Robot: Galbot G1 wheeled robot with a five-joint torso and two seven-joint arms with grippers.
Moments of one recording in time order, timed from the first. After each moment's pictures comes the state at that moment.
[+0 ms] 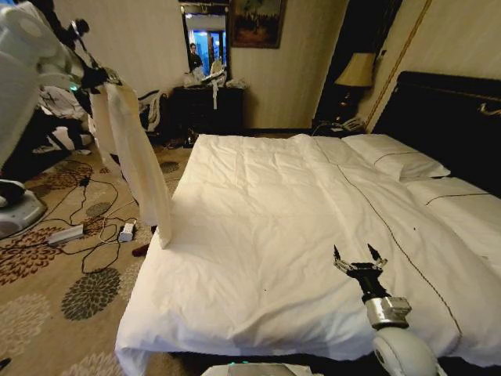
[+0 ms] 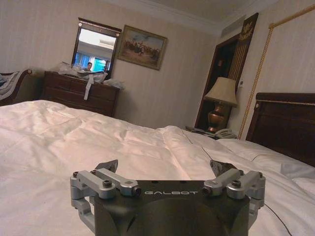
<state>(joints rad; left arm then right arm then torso) -0.65 -0.71 0.50 -1.09 -1.83 0.73 -0.74 -1.78 1.12 0.77 2.15 0.27 0.08 0.19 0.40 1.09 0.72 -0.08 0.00</state>
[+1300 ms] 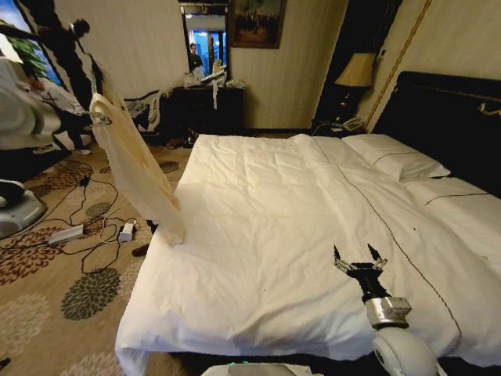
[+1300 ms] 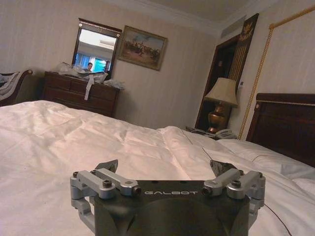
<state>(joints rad) -0.23 -0.22 0.26 -1.80 -1.77 0.71 -0.65 -1.78 1.12 0.77 2.15 0.27 0.08 0.19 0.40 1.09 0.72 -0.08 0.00</state>
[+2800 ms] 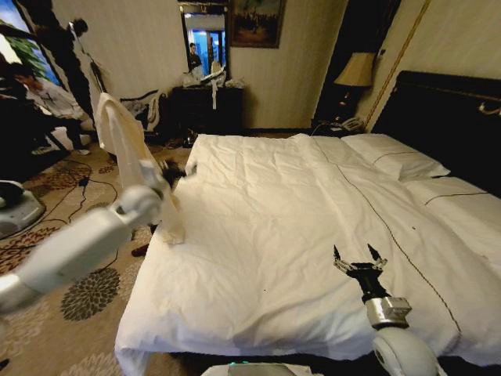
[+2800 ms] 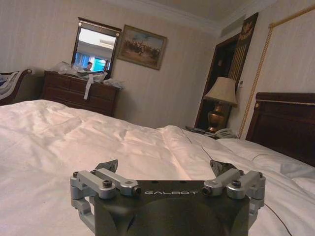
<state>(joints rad) 0.44 -0.64 0.32 -1.75 -1.01 0.11 -0.41 -1.78 1.12 0.77 2.15 0.27 0.08 0.19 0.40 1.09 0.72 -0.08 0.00</state>
